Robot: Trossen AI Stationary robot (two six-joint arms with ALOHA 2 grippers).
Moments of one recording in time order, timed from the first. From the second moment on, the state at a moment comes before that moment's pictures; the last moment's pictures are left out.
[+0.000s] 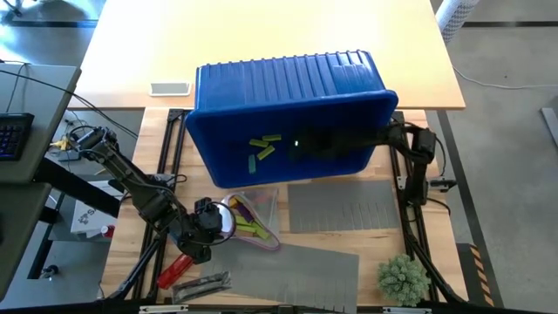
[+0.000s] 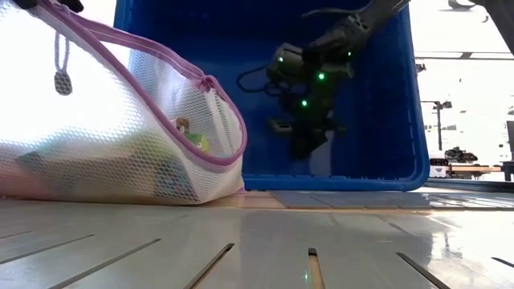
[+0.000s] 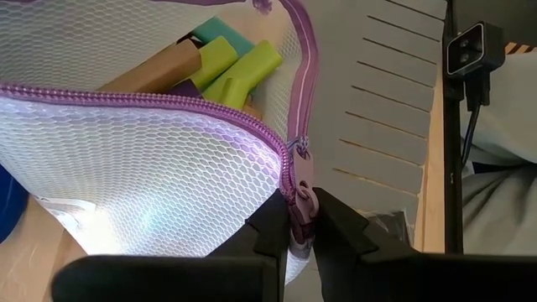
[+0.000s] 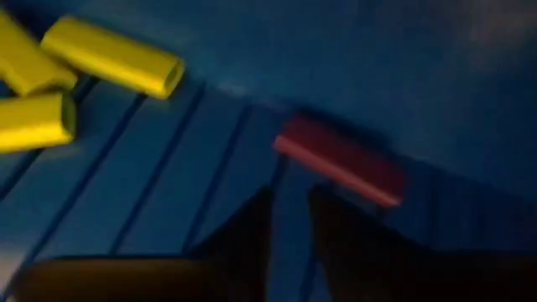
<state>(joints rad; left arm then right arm) -0.73 1.26 1.03 -0.81 -0.34 -0.81 -0.28 1.90 1.25 -0.45 0.56 0.65</state>
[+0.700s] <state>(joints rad) -0.73 1.26 1.03 -0.81 -0.34 -0.81 -0.45 2.00 1.25 -0.39 0.43 0.73</state>
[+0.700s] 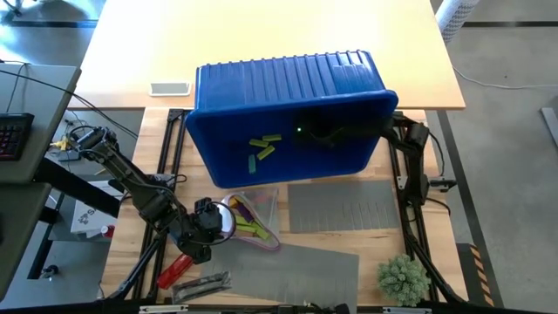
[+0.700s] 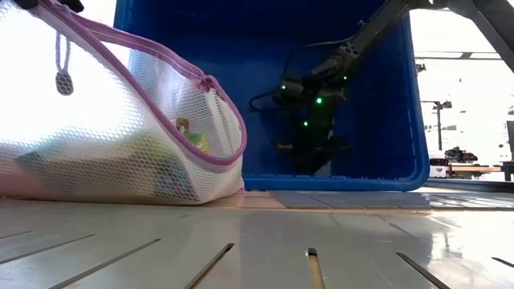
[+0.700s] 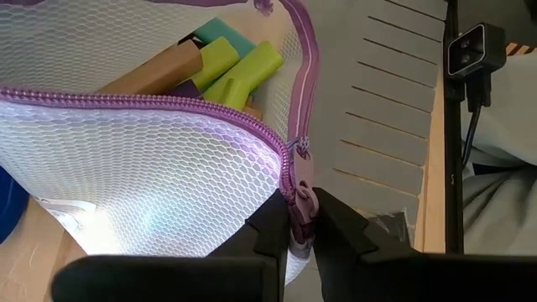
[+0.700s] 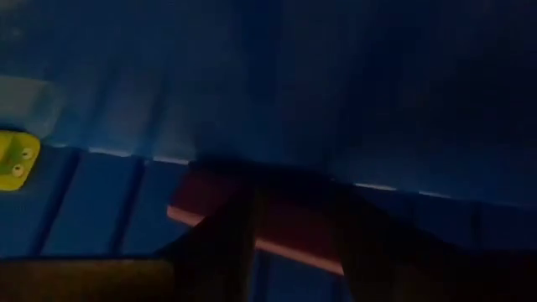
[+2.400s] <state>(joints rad) -0.73 1.26 1.03 -0.81 -0.35 -0.81 -0.46 1.98 1.25 -0.44 -0.32 -0.56</state>
